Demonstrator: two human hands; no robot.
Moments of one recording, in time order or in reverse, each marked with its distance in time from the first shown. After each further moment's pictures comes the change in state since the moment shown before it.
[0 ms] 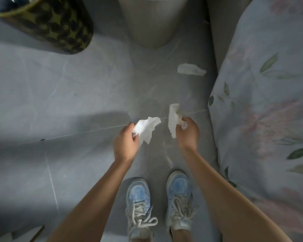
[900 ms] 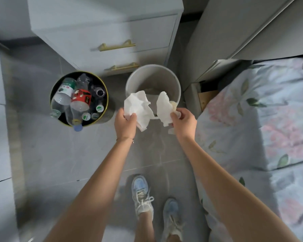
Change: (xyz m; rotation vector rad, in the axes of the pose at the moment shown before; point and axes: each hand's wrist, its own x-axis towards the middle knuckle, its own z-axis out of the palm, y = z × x) left_hand 0.142 0.238 -0.284 -0.714 0.108 -0.283; right_hand -0.007 -0.336 -0.176 0.242 0.027 -0.119
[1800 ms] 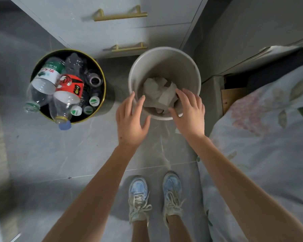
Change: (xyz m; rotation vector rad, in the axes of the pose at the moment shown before) left_hand 0.072 -0.092 0.031 0.738 0.041 0.747; right_hand 0.086 0.050 0.058 -0.639 -0.068 -0.632
